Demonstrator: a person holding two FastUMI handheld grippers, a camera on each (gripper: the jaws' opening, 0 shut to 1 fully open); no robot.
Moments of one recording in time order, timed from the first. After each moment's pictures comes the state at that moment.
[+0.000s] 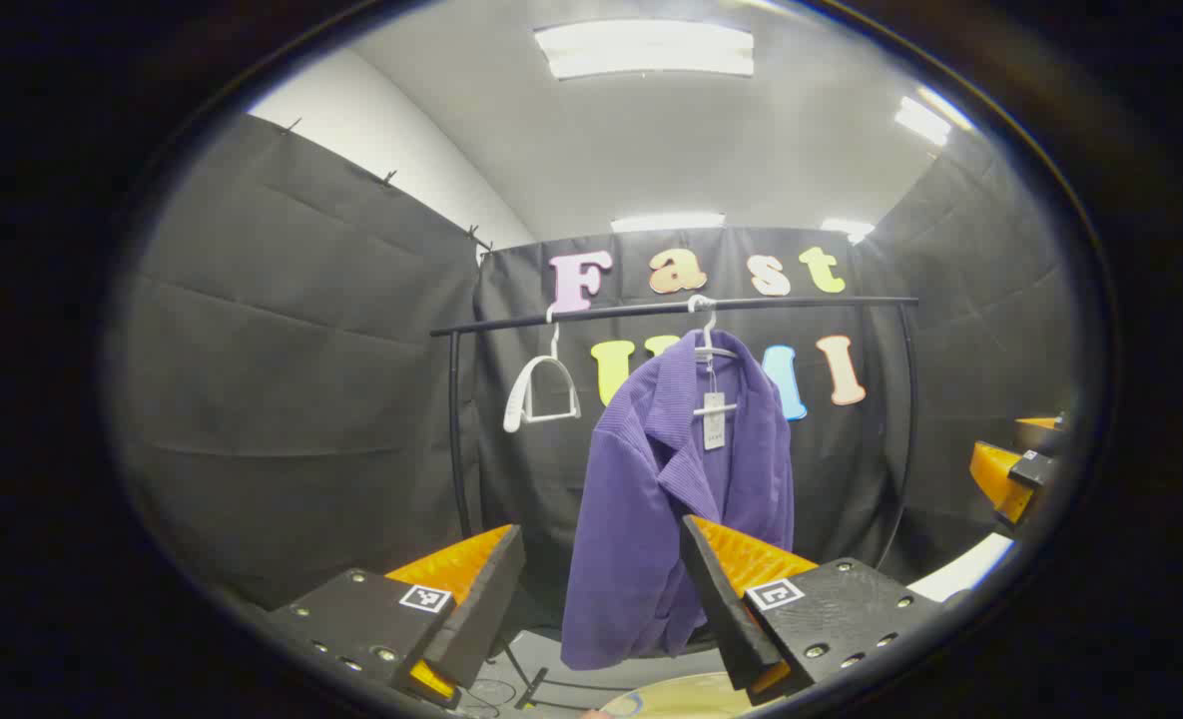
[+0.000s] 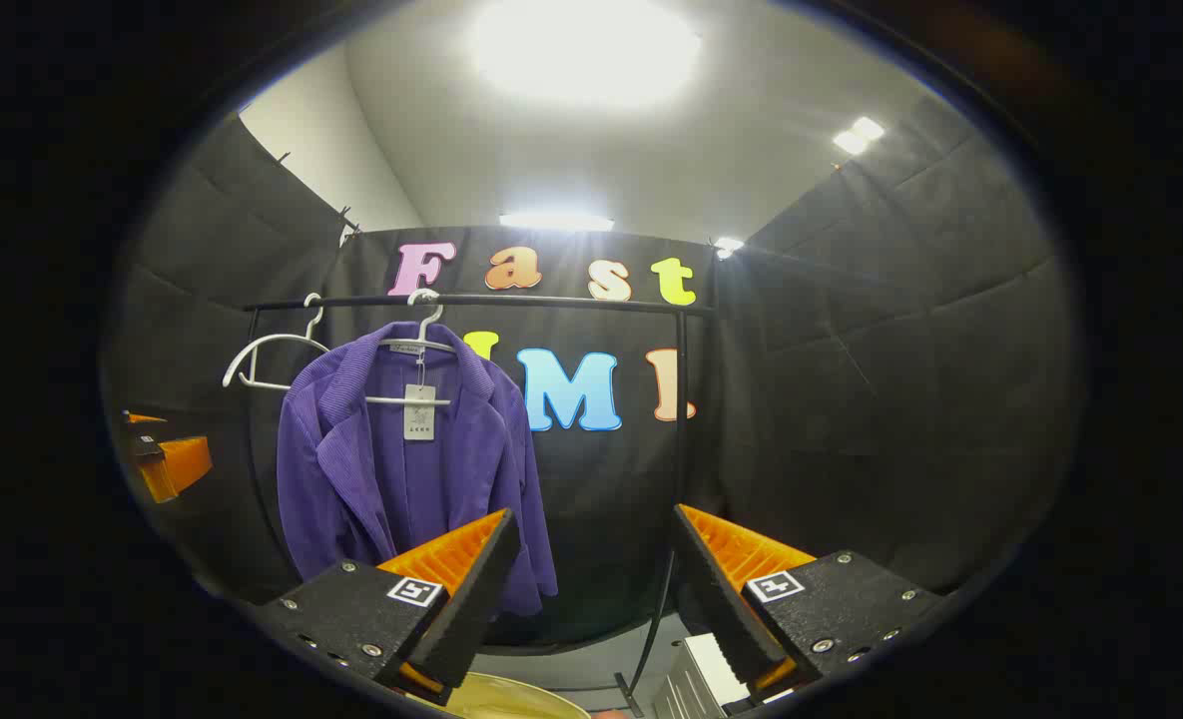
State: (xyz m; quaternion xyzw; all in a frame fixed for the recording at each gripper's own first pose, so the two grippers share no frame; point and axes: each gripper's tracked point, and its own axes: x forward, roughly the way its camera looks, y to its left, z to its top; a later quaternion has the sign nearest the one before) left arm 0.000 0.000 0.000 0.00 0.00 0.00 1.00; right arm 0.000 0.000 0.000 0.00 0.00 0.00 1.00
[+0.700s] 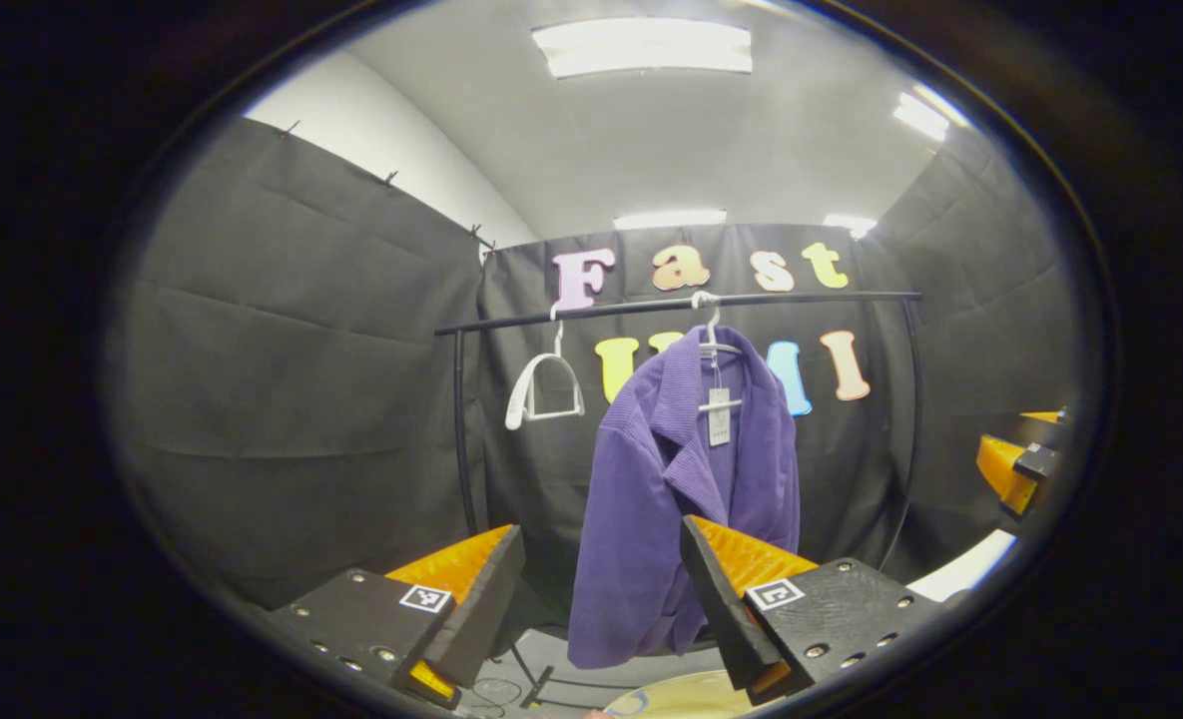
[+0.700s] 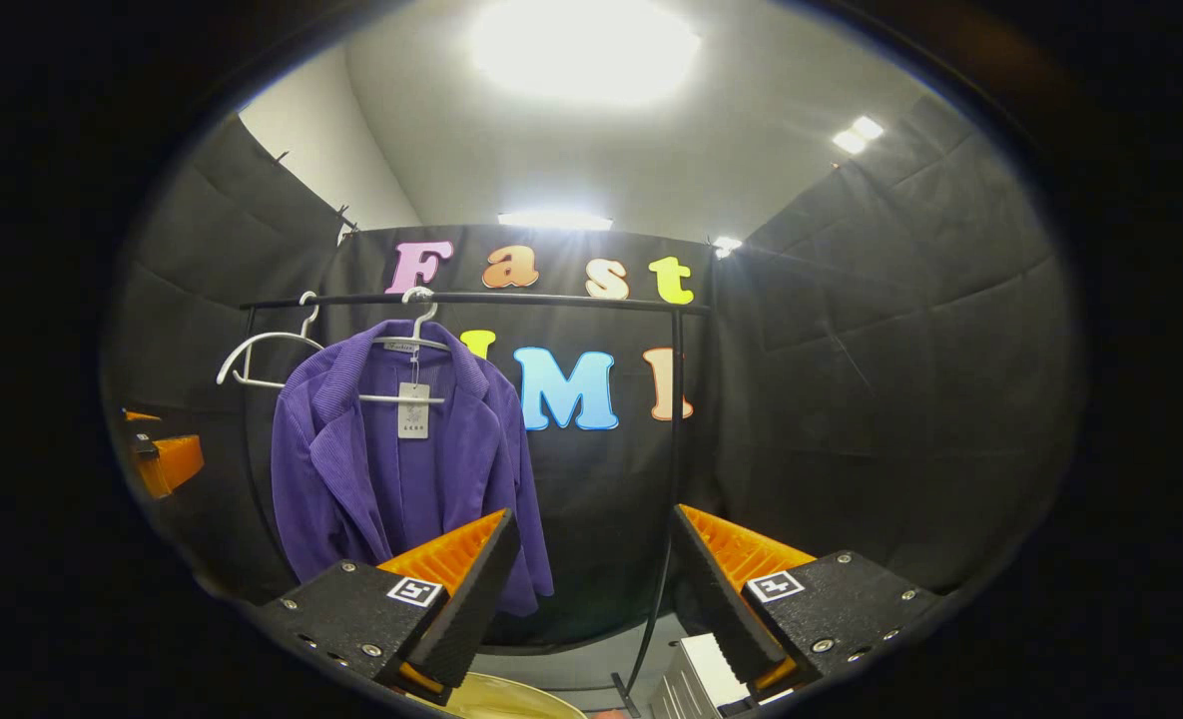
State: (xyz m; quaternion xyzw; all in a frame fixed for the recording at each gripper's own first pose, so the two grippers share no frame) left arm 0.000 -0.001 -0.002 0.01 0.00 0.01 1.00; right arm 0.005 -0.005 -0.003 0.00 0.00 0.00 1.00
